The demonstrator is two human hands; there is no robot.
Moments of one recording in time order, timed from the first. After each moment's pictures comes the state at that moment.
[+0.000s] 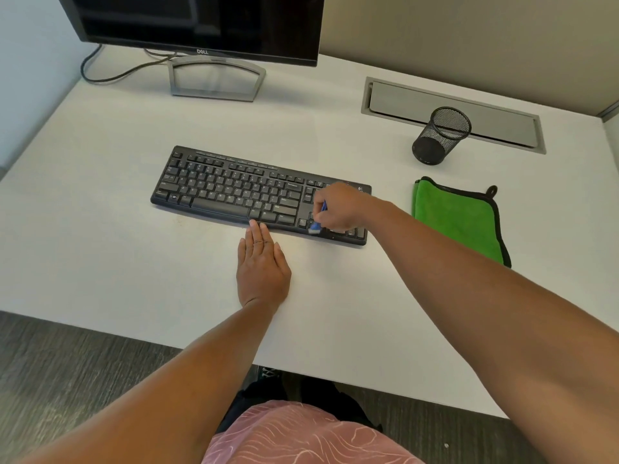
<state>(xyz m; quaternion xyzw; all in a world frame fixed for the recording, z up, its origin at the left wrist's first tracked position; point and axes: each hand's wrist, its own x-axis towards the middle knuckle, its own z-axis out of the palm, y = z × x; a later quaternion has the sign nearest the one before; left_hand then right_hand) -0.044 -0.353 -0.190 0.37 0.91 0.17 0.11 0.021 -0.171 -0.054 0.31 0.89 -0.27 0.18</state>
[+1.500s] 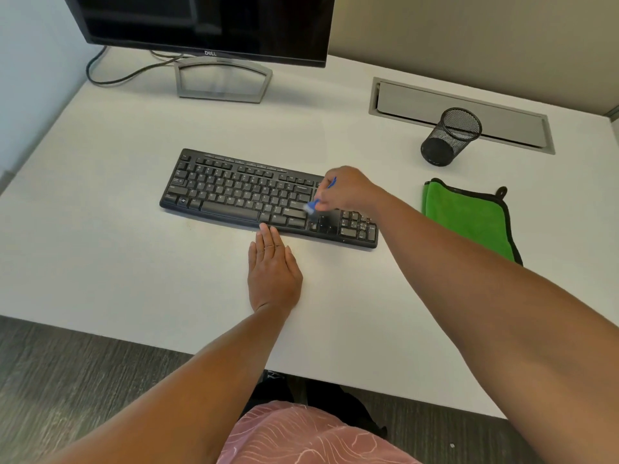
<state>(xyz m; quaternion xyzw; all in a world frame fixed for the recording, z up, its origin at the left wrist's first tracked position) -0.046 -0.354 -0.193 0.38 0.90 0.16 0.12 -0.008 -0.162 -0.052 0.43 0.80 -0.41 0.09</state>
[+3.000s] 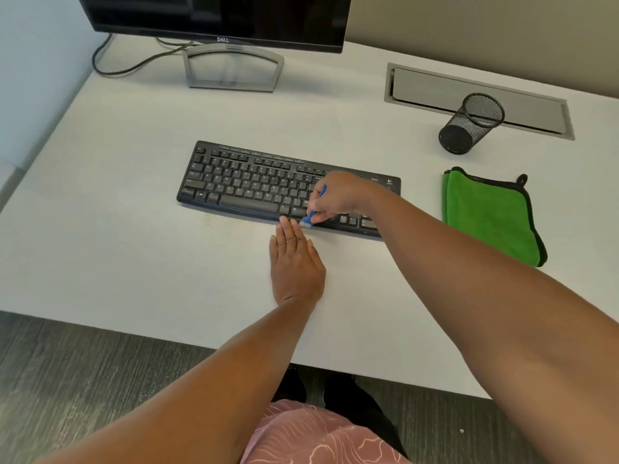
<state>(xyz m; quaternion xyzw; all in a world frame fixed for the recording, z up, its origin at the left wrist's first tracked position) -0.048 -0.354 -0.196 0.39 0.90 0.15 0.13 -0.046 -0.195 -0.064 0.41 0.78 -0.43 0.17</state>
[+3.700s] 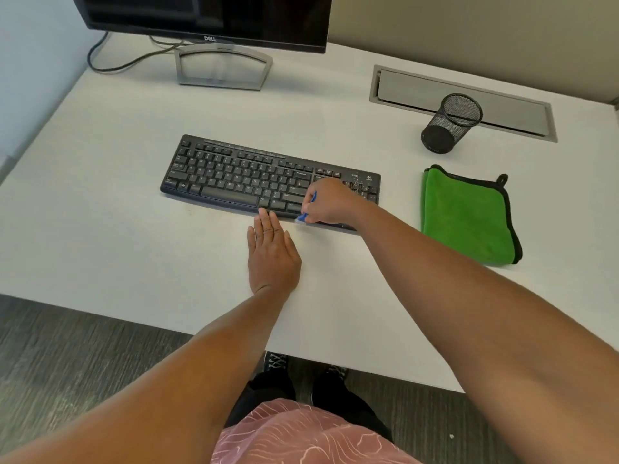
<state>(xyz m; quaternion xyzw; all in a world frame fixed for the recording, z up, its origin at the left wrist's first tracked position) -0.045 -0.353 -0.192 0.39 0.90 0.15 0.12 -0.003 -0.206 -0.067 0.37 0.85 -0.34 0.15</state>
